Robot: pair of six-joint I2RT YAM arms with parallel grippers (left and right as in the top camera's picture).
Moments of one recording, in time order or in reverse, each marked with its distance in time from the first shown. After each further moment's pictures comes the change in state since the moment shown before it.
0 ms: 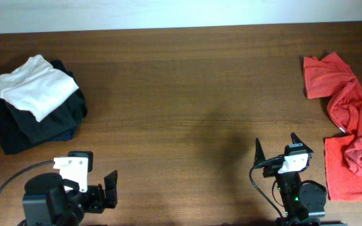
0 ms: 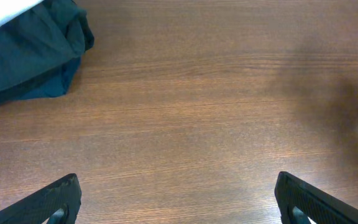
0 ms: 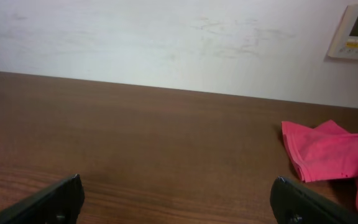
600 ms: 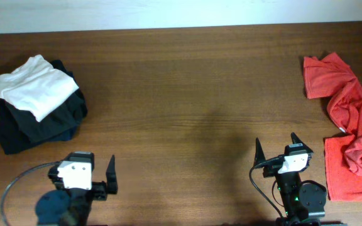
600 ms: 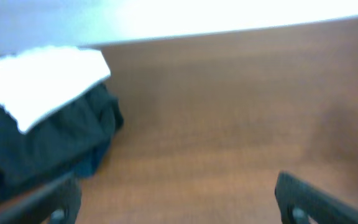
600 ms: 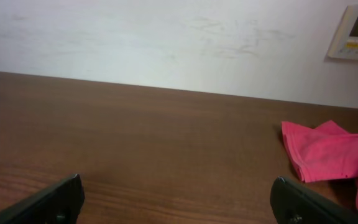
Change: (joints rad) left arm 0.001 -0.284 -0.366 0.481 -0.068 0.080; right arm 0.000 -0.001 0.000 0.000 0.000 0.000
